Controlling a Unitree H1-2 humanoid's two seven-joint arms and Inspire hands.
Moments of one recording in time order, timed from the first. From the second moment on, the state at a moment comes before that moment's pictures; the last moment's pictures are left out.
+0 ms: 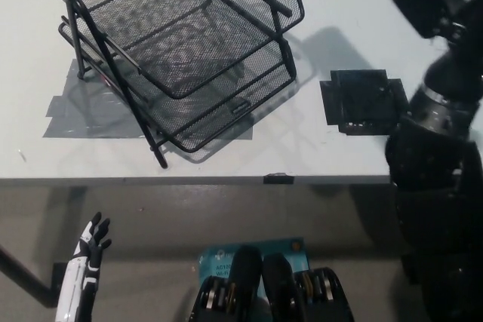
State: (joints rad) left_arm 0.05 0.16 0.03 0.23 0.10 -0.43 0.08; right_arm -0.78 -0.05 0.06 0.02 -0.75 -0.33 -0.66
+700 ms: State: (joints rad) left_arm 0.10 0.16 0.01 0.23 0.10 -0.43 0.08; right_arm -0.83 -0.13 0.35 0.26 -1.01 -0.39 -0.68
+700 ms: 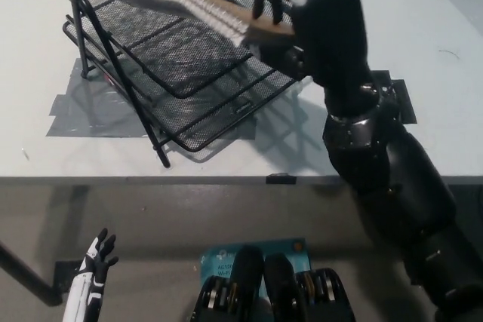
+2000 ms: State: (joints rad) left_arm 0.10 0.17 0.00 0.23 0.09 -0.43 0.07; right_arm -1.08 -0.29 0.58 0.46 -1.29 -0.45 -0.73
